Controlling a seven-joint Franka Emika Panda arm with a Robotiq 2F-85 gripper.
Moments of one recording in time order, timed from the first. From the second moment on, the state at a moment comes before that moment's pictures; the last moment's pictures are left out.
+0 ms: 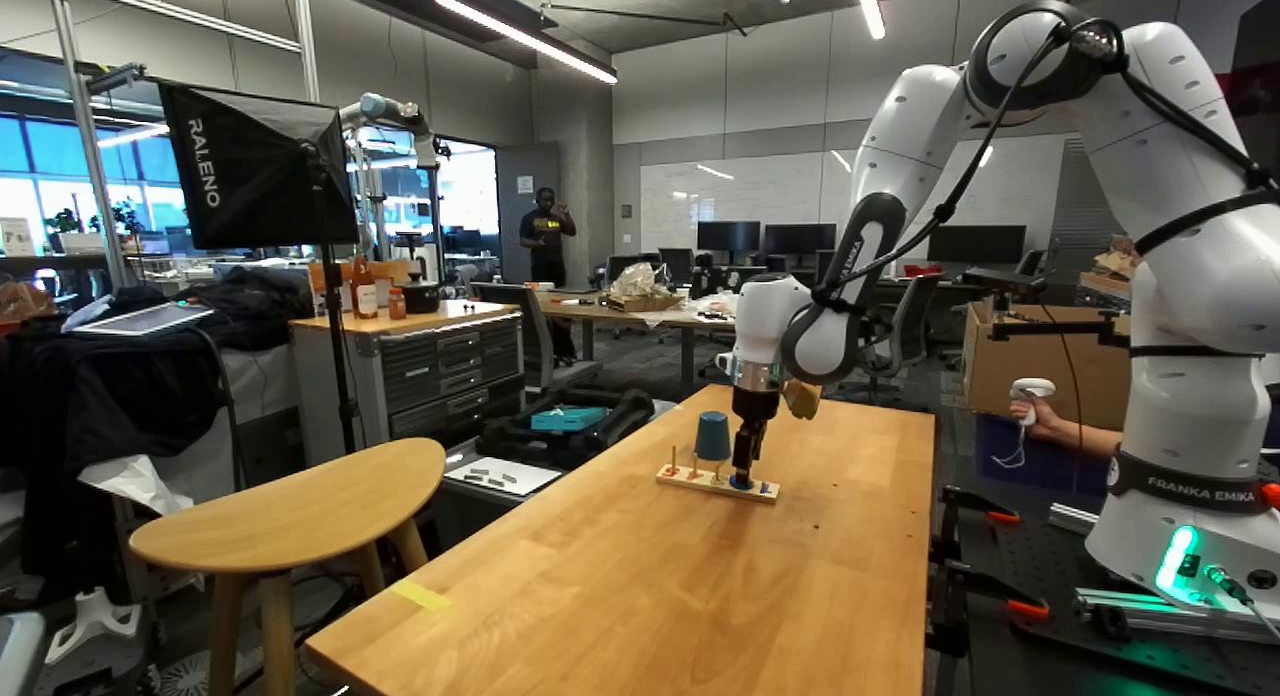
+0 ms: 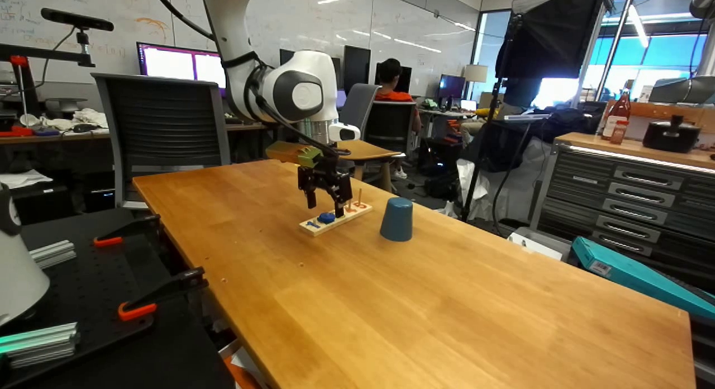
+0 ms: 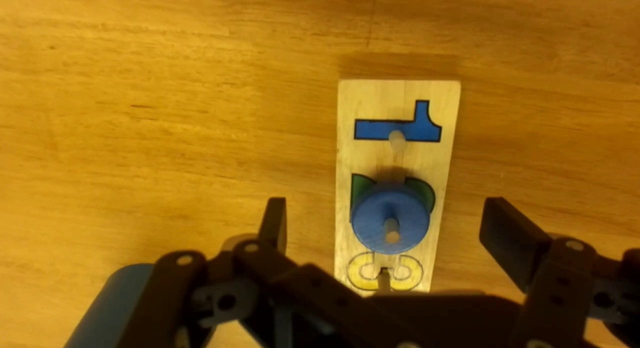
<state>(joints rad) 0.06 0.43 -0.08 -2.35 -0.23 2.88 0.07</state>
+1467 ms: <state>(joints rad) 0.06 0.44 -0.06 -2.31 -0.21 2.94 0.06</state>
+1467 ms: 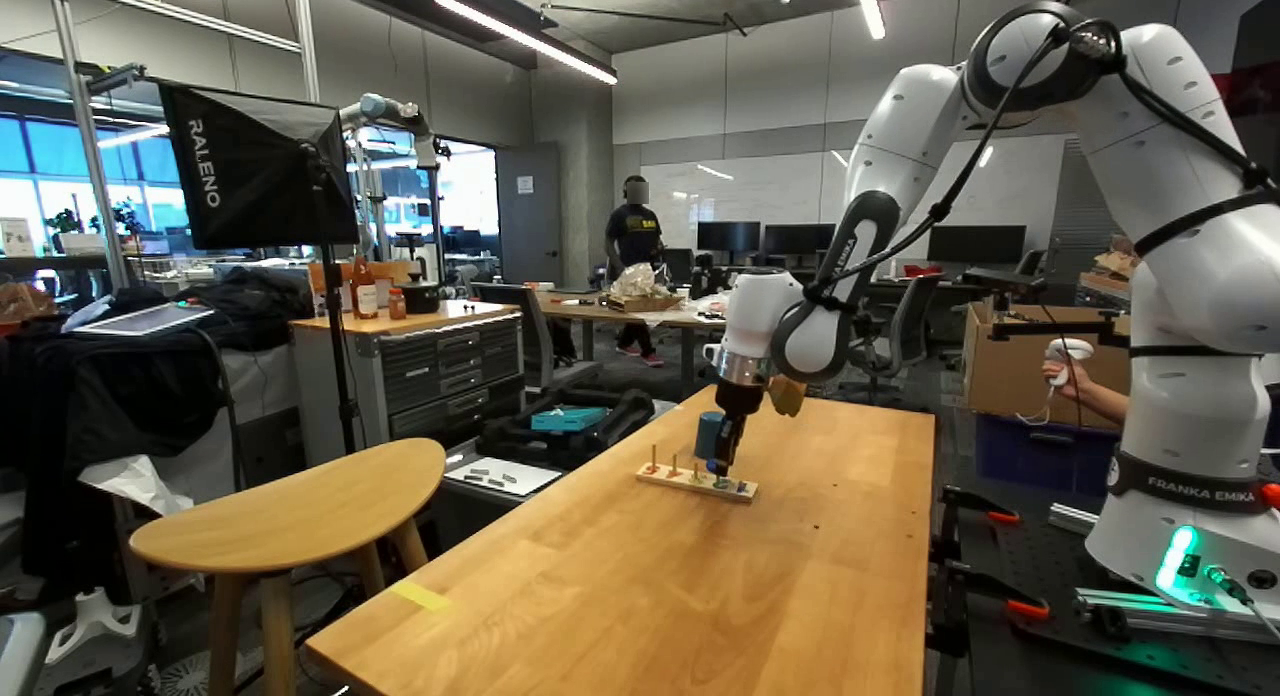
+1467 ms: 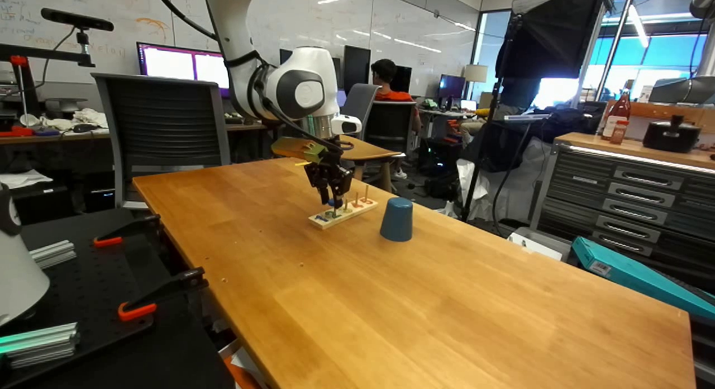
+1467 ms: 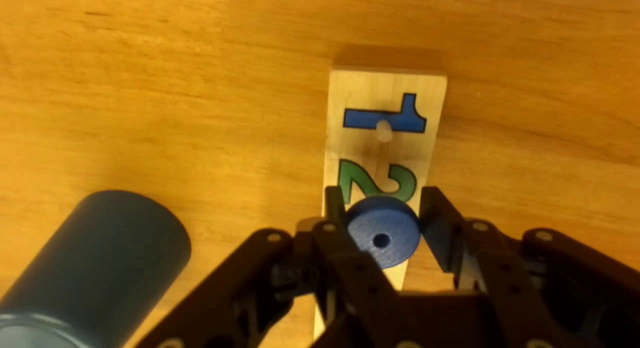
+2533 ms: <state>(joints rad) 0.03 0.33 -0.27 -2.41 -0.21 2.93 0.07</state>
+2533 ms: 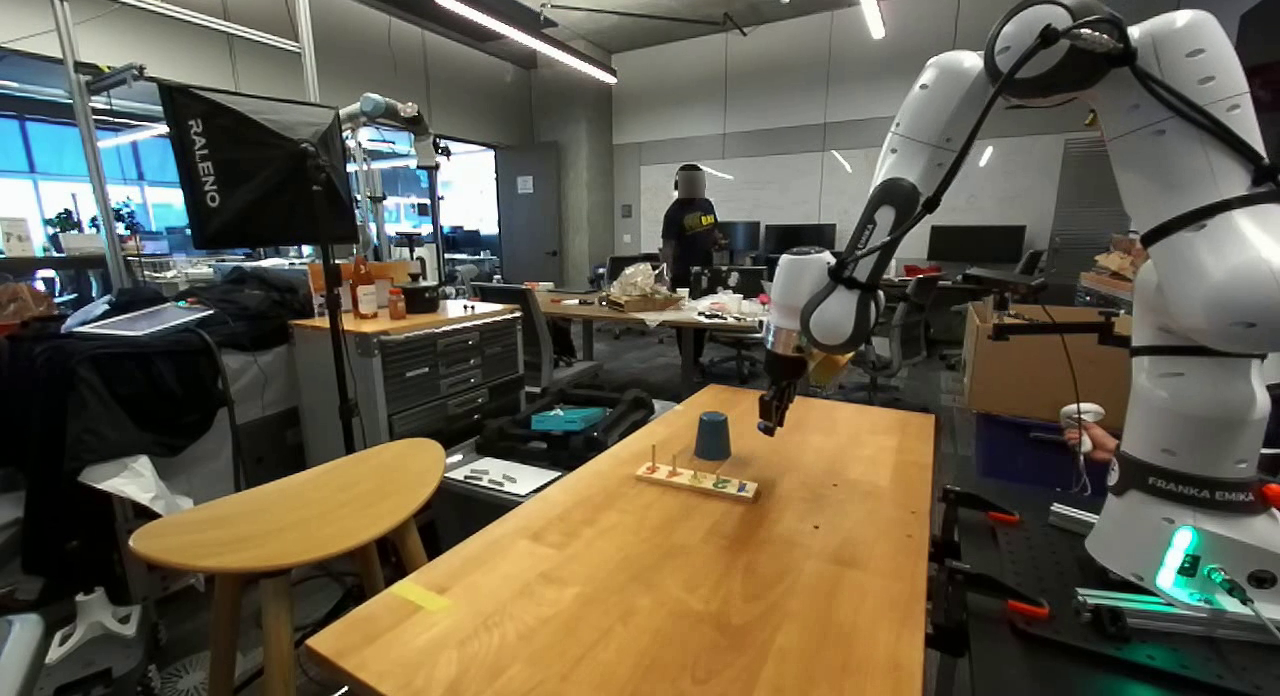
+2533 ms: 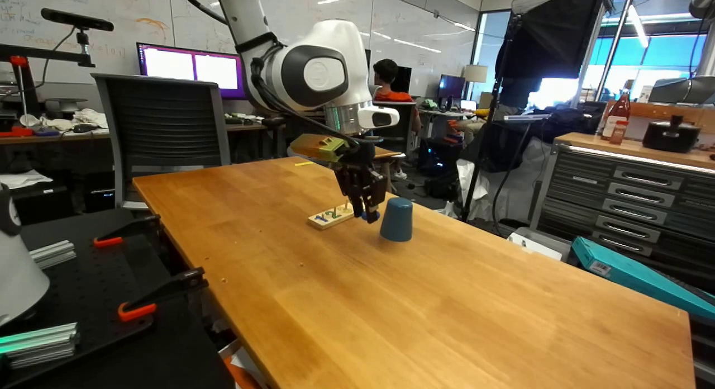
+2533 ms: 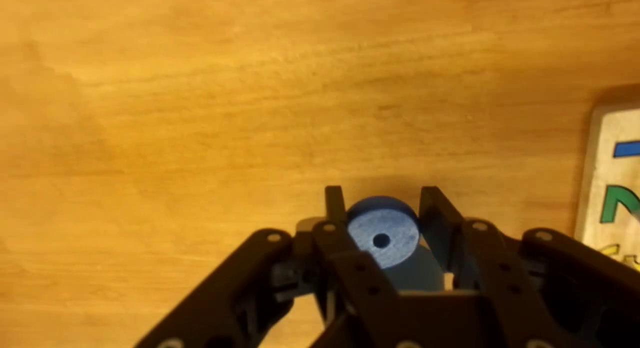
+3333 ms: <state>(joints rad) 0.04 0.34 -0.28 -2.42 -0.21 2.93 0.11</state>
